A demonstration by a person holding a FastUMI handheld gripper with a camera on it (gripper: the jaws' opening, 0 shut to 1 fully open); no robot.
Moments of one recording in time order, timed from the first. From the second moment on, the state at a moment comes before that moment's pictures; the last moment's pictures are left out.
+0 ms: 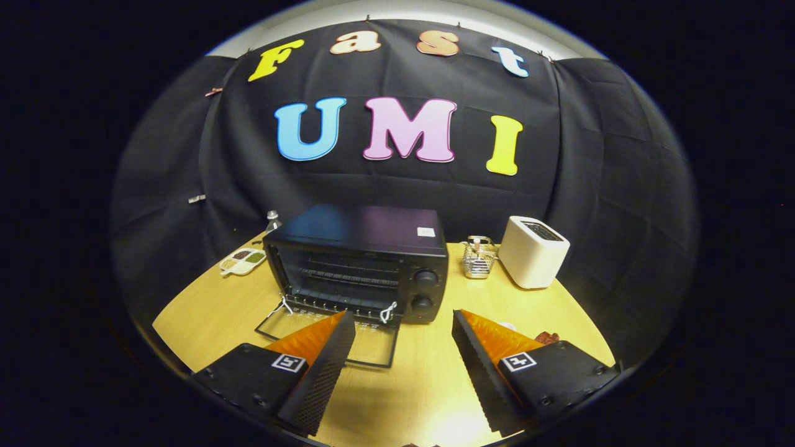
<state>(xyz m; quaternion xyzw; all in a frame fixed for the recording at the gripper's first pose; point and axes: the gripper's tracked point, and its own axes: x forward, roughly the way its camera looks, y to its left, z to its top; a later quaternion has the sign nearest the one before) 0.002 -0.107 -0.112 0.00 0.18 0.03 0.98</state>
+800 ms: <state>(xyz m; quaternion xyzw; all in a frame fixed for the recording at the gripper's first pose) 0.028 -0.305 -0.184 0.03 0.27 0.08 0.96</state>
